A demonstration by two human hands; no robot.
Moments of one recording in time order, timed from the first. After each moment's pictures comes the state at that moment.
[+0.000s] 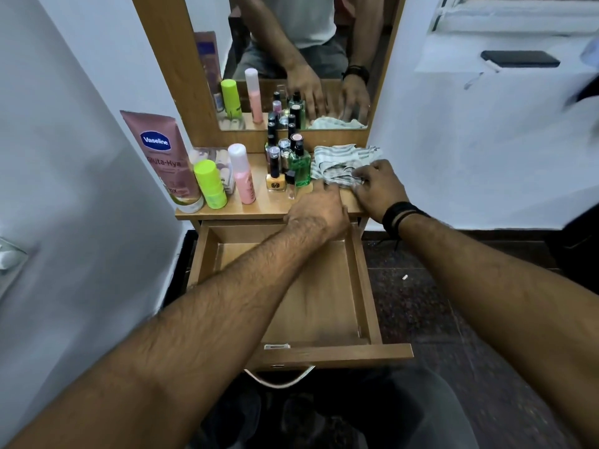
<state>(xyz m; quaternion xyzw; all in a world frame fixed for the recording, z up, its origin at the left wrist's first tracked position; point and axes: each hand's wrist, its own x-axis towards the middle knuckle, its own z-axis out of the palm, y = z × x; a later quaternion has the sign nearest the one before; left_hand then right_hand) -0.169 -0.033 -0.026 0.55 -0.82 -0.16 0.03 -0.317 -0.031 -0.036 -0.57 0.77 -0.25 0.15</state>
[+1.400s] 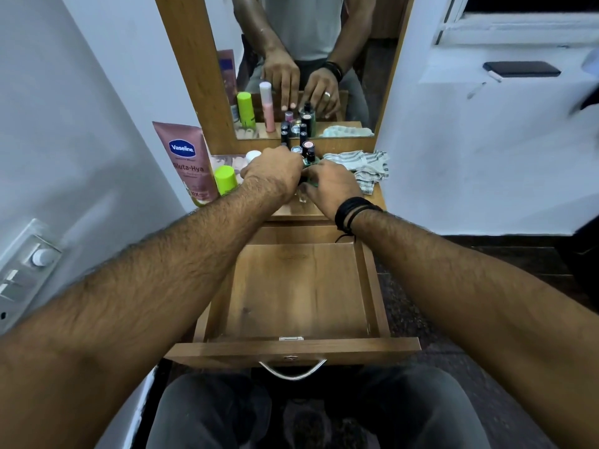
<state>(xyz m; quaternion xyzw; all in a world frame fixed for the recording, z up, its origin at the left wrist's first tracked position) -0.098 -0.068 0.054 0.56 -0.83 0.01 -0.01 -0.215 -0.035 0.009 -0.70 0.69 -0.20 0.05</state>
